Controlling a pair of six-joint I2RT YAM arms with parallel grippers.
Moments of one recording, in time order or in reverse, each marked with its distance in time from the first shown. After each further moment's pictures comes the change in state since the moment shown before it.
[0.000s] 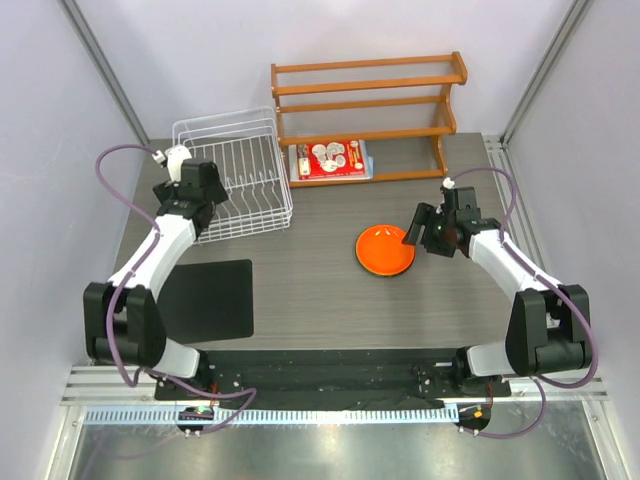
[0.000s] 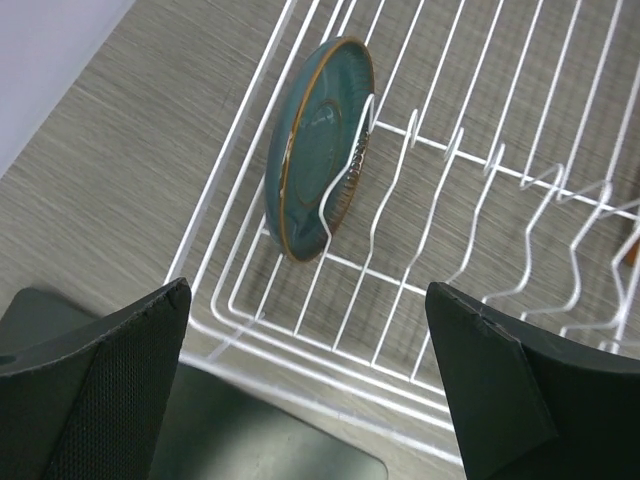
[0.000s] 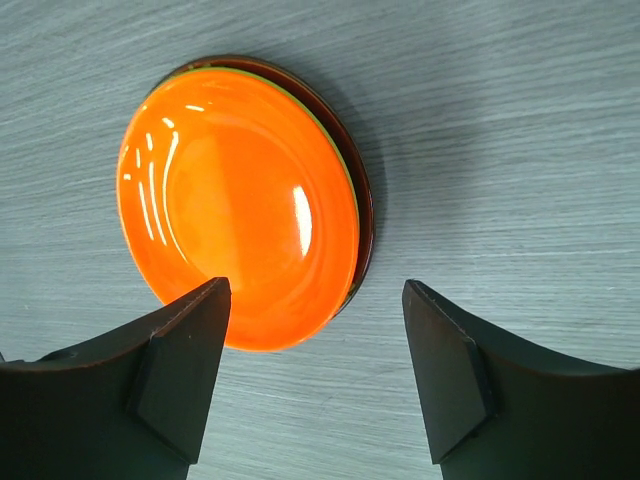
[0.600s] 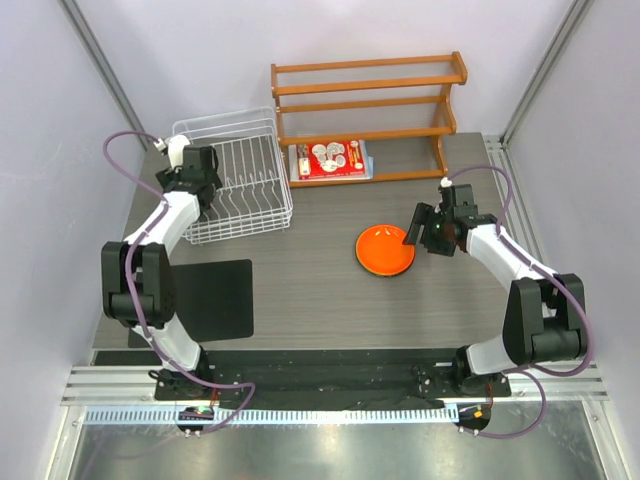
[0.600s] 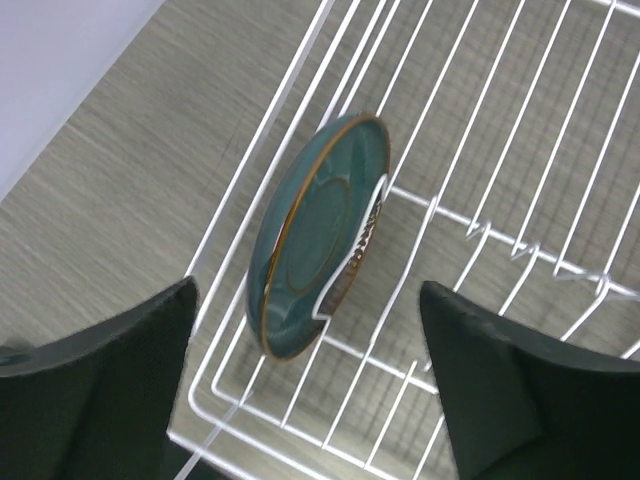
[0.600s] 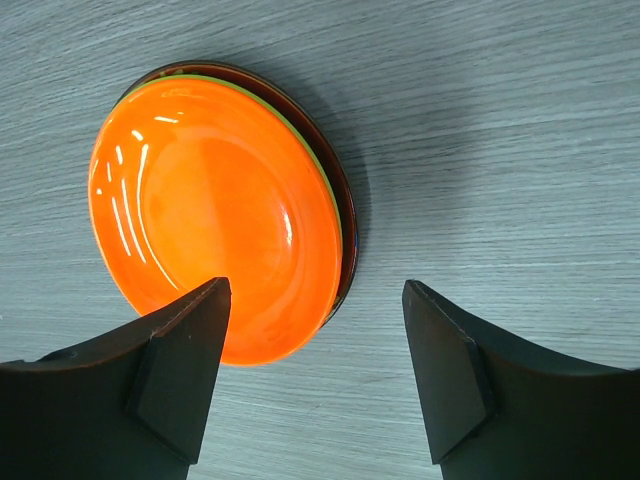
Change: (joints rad) left arm 0.070 0.261 0.159 0.060 -0.025 0.022; right arm 0.001 0.054 0.031 -0.012 0.021 -0.021
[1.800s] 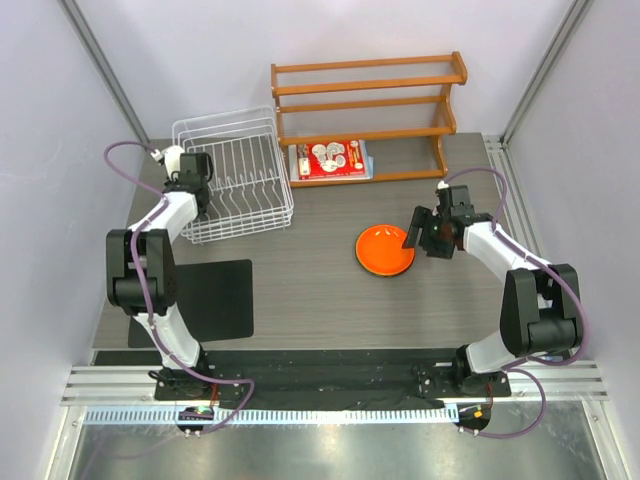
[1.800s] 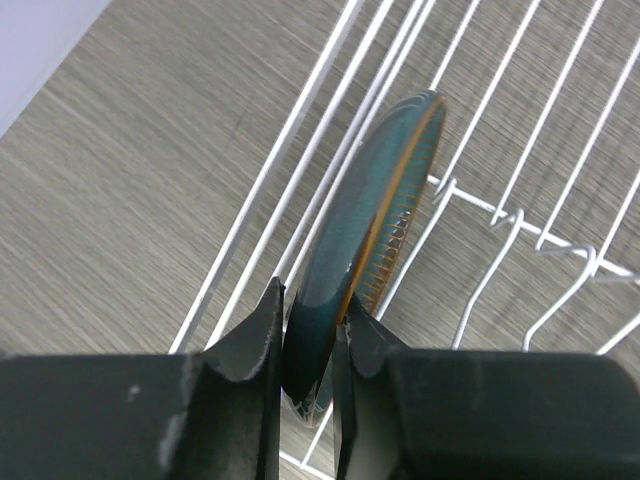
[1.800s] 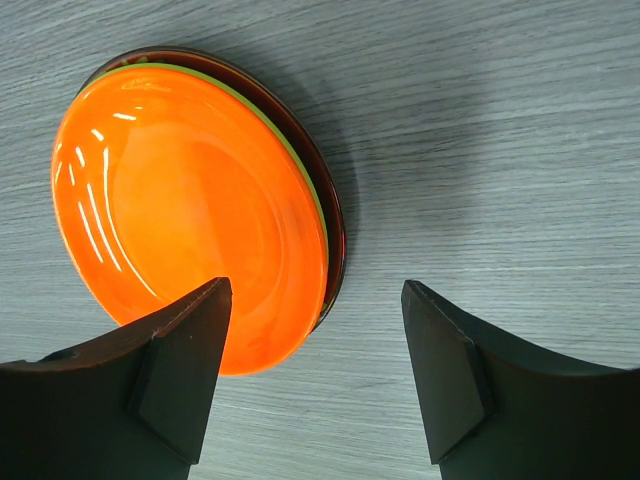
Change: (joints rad) left arm 0.064 0.112 0.002 0.033 0.029 -0.045; right arm 0.001 0.055 0.003 -0.002 0.000 -0.008
